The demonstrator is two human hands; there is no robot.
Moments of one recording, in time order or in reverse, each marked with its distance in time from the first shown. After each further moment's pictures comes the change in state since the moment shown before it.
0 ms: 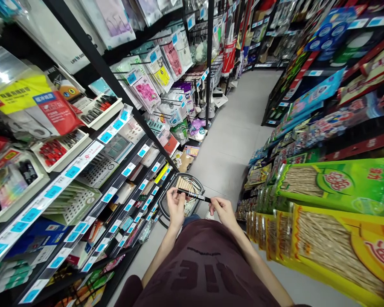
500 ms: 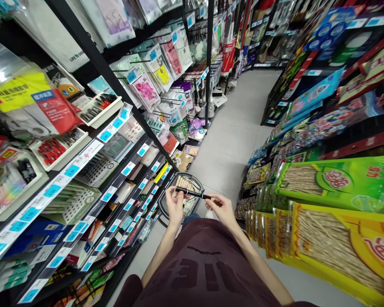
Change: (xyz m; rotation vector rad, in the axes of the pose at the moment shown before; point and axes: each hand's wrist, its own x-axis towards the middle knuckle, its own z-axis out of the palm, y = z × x) left_hand 0.000 0.005 -0.001 -0.019 -0.007 0.003; right_hand 0.001 0.004 0.010 0.104 0.096 0.007
